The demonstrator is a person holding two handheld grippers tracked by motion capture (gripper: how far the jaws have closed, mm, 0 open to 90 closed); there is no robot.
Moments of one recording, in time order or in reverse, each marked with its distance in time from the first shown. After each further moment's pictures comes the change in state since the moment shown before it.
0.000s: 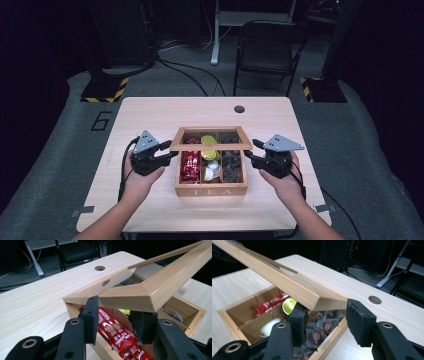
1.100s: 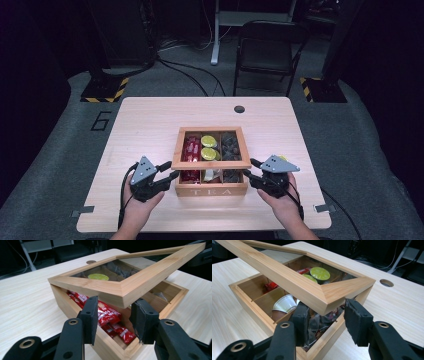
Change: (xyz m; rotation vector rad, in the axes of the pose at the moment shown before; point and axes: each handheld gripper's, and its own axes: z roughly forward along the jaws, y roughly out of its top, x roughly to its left) left arm -0.031 -0.054 -0.016 -0.044 -0.017 0.008; right arm 0.028 -0.045 -0.005 0.046 0.012 0.037
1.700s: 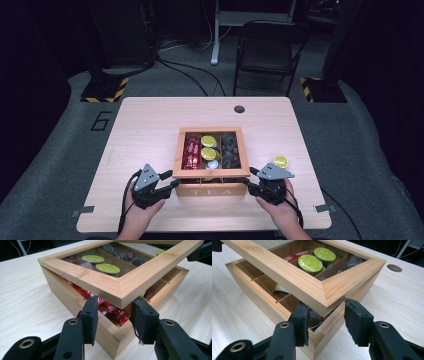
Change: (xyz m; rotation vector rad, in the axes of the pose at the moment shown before) left arm -0.005 -0.022 0.004 0.080 -0.026 0.002; right arm 0.009 -0.023 0.006 0.075 0.009 -0.009
